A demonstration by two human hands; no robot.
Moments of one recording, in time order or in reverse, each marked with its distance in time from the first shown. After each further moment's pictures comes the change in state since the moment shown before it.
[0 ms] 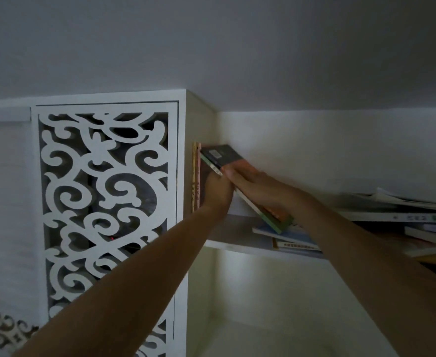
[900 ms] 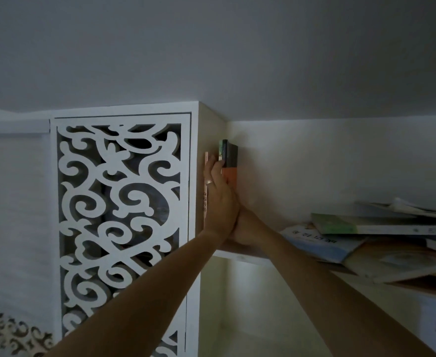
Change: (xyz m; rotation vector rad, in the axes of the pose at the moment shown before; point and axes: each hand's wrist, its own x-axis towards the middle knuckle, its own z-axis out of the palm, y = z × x) left_hand -0.002 -0.009 -0.024 0.846 0.296 0.664; right_hand 0.015 0.016 0.089 -0.044 -0.093 0.016
